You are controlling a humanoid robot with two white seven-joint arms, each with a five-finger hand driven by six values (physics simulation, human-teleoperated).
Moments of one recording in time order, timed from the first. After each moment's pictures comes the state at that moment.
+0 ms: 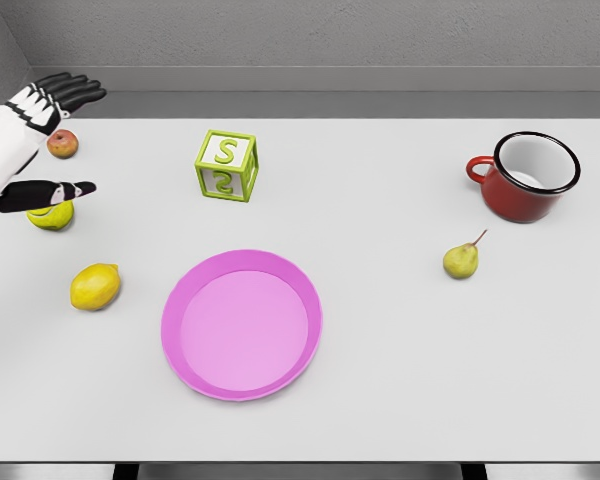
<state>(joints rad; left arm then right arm) -0.17 0.83 -0.13 -1.67 -0.32 -0.61 0.06 -0.04 0.00 -0.33 0.17 0.27 -0.12 -0.04</state>
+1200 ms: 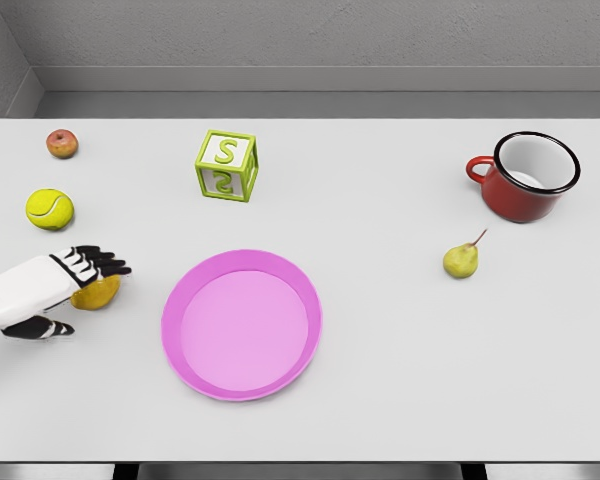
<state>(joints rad) 0.06 1.04 -0.28 -1.60 -0.44 -0.61 -0.06 -0.04 0.00 -0.33 0.17 0.27 -0.12 -0.04</state>
